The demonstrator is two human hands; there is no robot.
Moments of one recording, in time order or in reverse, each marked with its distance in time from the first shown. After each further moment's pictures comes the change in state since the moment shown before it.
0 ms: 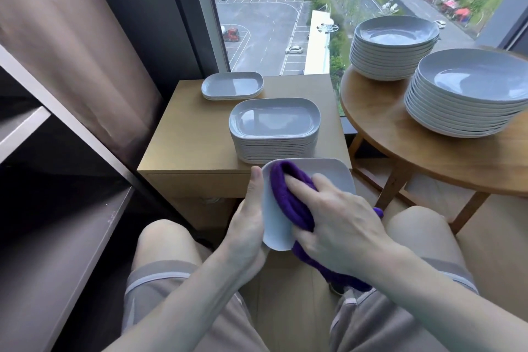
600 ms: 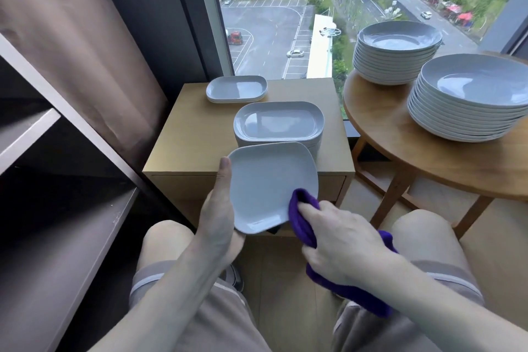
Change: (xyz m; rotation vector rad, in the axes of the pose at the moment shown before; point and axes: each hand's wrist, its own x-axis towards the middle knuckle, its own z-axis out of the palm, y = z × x) left_hand 0.008 0.015 -0.034 -0.167 0.100 0.136; right_hand -0.009 0.014 0.026 -0.003 -0.239 0.091
